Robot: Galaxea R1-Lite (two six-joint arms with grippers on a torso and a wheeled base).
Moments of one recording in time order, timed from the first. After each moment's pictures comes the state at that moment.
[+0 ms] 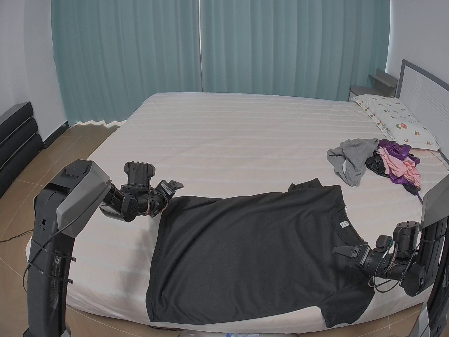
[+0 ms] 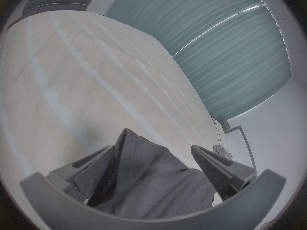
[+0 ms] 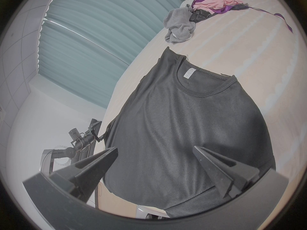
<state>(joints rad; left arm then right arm) -0.18 2.58 -1.52 -0.48 -0.17 -0.89 0.03 2.23 -0.04 -1.55 0.43 0.69</state>
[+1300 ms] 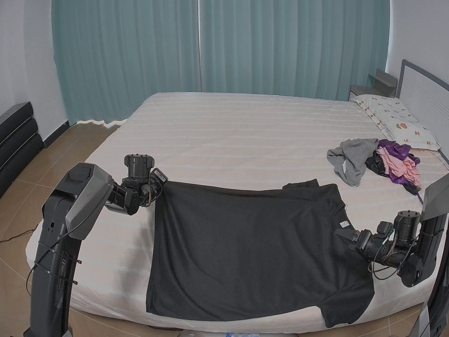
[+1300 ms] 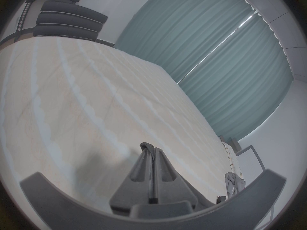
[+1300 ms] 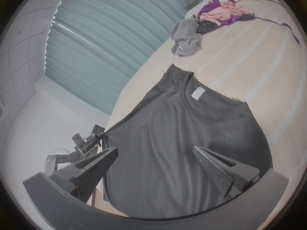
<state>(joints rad) -0.15 2.66 -1.72 -0.49 0.09 -0.88 0.00 2.22 -0.15 -1.55 0.42 0.69</state>
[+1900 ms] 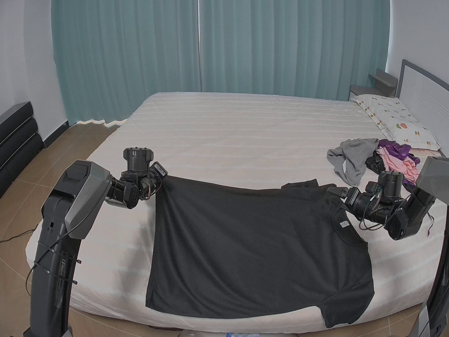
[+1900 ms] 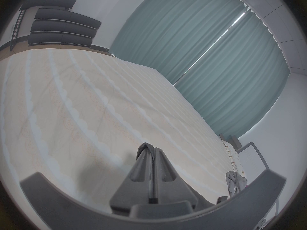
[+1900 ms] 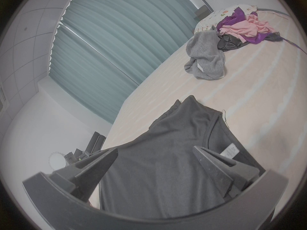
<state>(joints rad) -0.14 2.66 -1.79 -0.44 0.10 -0.82 -0.01 2.25 -0.76 -1.06 0.39 0.67</state>
